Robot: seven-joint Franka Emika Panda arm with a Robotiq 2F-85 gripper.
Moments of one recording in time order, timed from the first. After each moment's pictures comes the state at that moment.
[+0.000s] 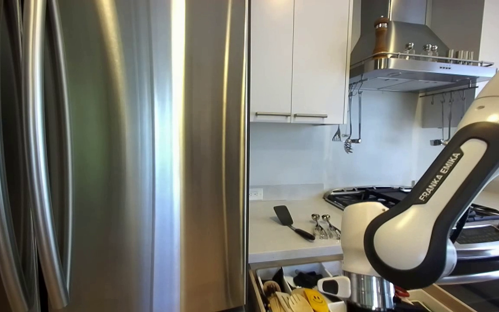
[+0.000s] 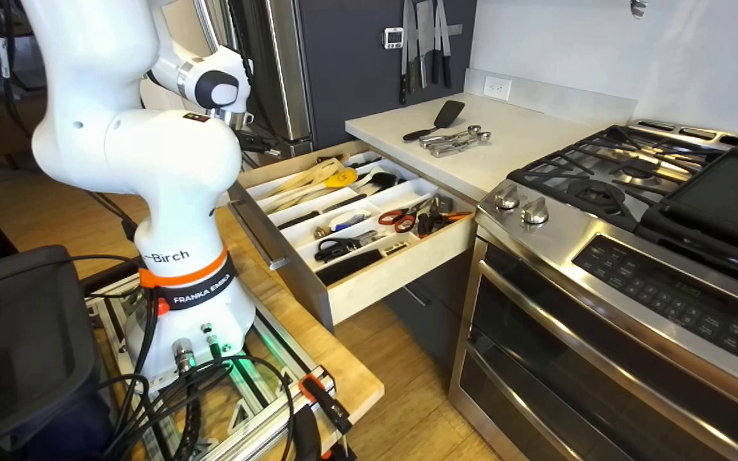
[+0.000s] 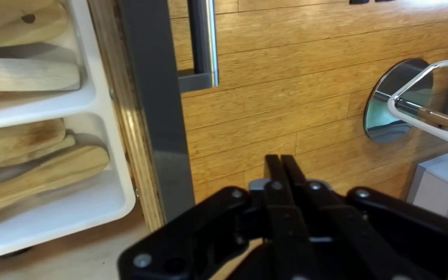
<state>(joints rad) 0.68 0.09 0.34 -2.55 0.69 2.52 -0.95</state>
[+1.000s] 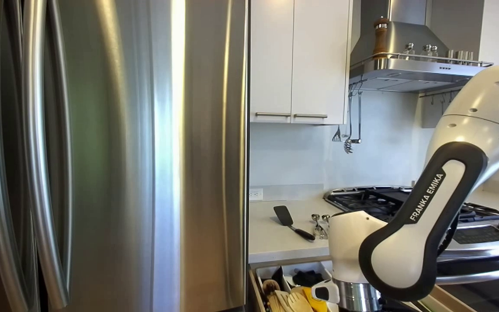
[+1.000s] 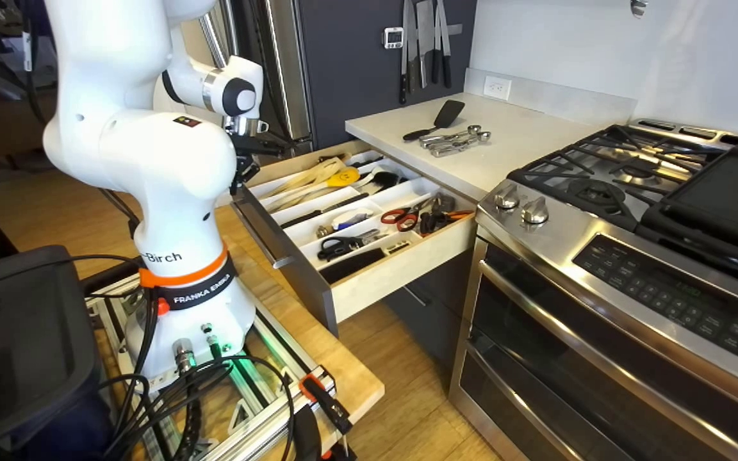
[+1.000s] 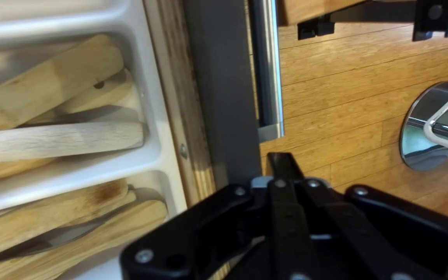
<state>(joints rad) 0.50 0.20 0.43 -2.50 0.36 2.52 -0.69</state>
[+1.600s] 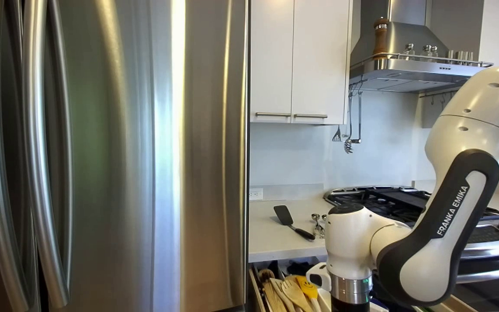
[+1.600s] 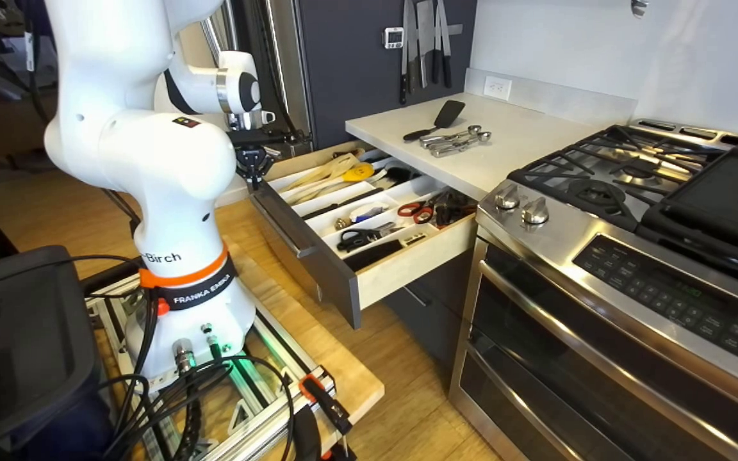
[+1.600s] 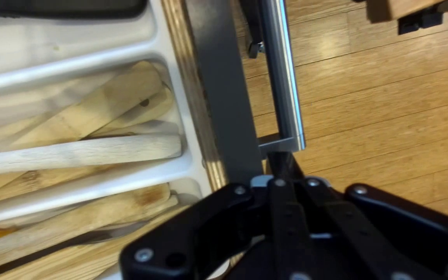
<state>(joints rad) 0.48 0.20 0.39 -2.49 -0.08 2.61 -0.29</state>
